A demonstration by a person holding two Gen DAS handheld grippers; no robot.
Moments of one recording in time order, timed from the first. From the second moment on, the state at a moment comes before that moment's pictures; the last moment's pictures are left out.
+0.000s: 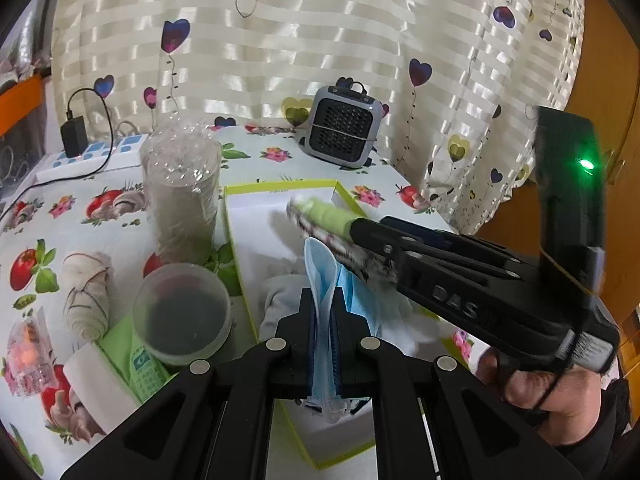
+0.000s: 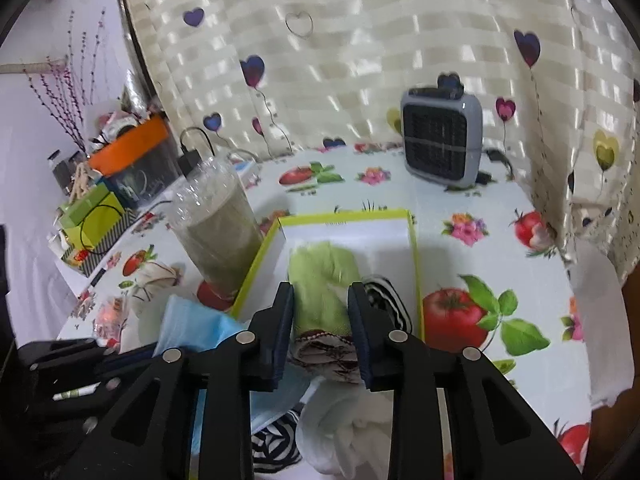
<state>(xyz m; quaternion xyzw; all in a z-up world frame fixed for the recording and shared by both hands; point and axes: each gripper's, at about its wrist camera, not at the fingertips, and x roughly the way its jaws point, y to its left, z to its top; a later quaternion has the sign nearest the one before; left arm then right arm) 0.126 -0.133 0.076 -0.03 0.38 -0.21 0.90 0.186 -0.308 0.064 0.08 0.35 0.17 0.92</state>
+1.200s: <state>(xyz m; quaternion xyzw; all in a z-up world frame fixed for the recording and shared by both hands) 0.097 -0.127 0.088 -0.02 0.37 -0.22 0.90 0.123 -0.341 0.050 0.12 0.37 0.10 0.92</state>
